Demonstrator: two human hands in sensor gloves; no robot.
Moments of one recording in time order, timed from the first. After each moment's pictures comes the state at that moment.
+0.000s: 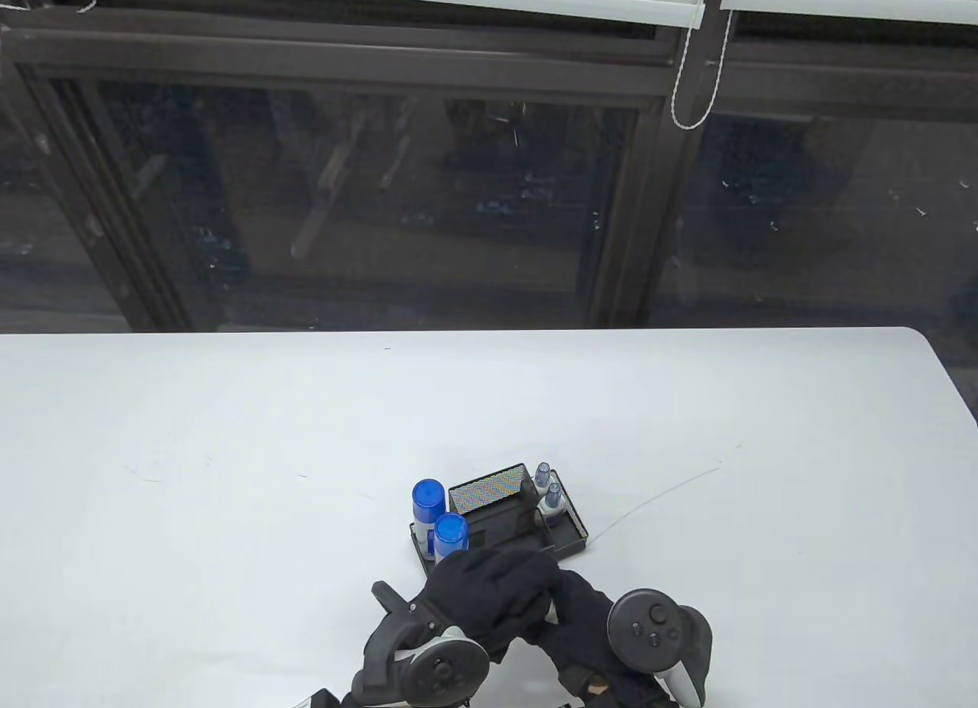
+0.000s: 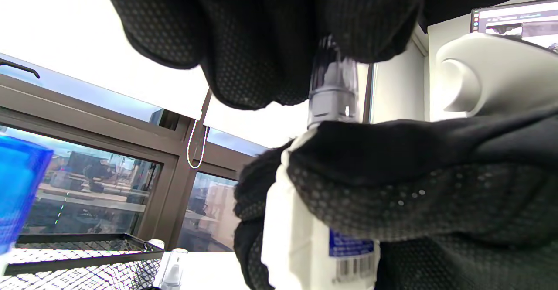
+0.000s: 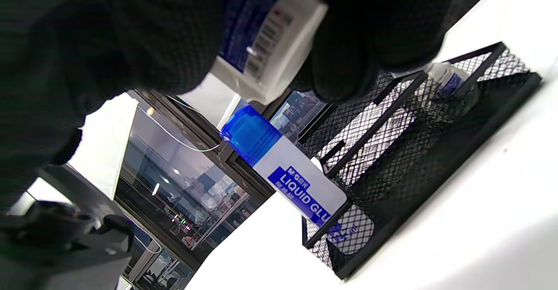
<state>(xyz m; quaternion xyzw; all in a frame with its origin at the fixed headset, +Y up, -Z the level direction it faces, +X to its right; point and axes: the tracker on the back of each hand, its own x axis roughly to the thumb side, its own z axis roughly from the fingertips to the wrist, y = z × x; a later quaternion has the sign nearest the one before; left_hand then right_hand) -0.068 -0.635 -0.225 0.22 -0.32 0.19 0.90 0.122 -0.701 -0.244 0.15 -0.02 0.89 0.43</state>
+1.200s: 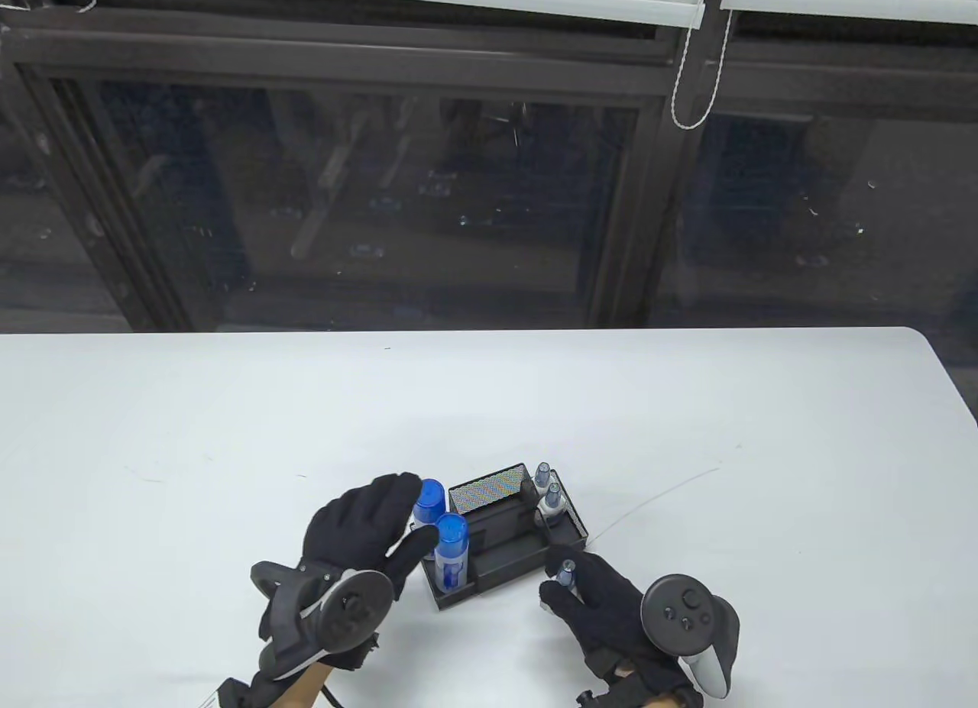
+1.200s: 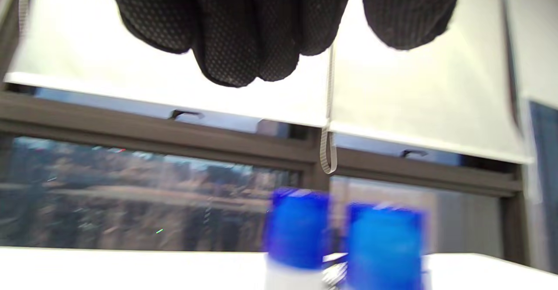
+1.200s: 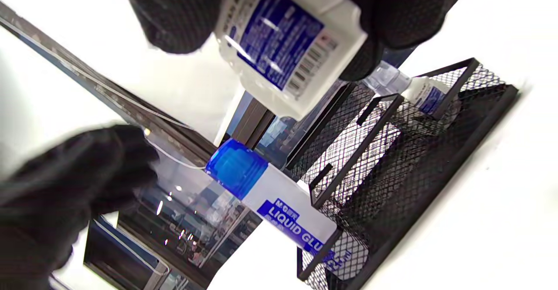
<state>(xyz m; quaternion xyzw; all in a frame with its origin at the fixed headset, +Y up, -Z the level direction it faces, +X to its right) -0.180 -0.634 -0.261 0.20 -0.10 0.09 0.97 0.150 -0.707 -0.259 0.12 -0.01 0.87 0.48</state>
